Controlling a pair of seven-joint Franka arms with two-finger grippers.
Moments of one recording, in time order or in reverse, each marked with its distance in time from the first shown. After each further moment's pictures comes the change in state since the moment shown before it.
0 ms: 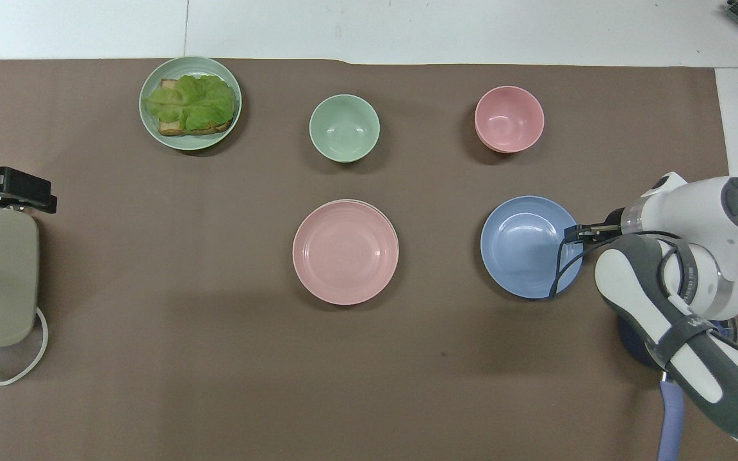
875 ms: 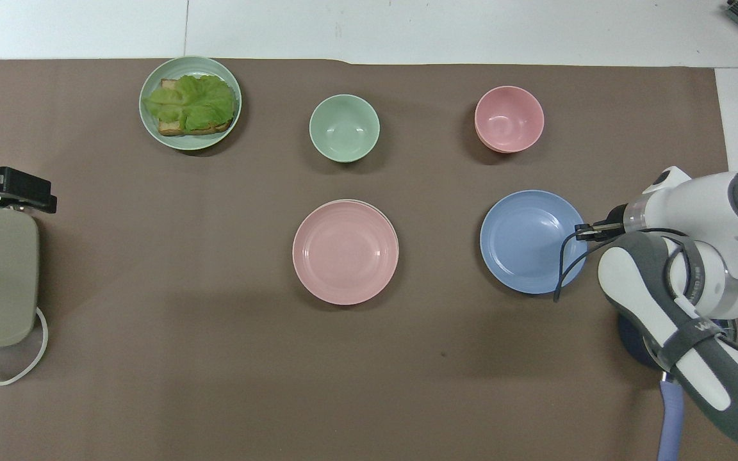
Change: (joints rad) left arm 0.000 0.000 0.000 0.000 0.000 0.000 0.000; right arm 0.001 -0.061 0.009 0.031 0.024 -0.074 -0.038
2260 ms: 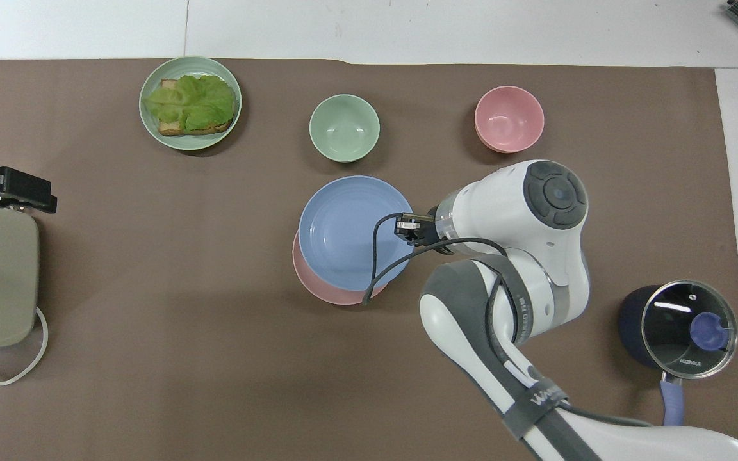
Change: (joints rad) left arm 0.000 0.000 0.000 0.000 0.000 0.000 0.000; right arm 0.485 0.081 0.029 0.221 0.182 -0.047 0.665
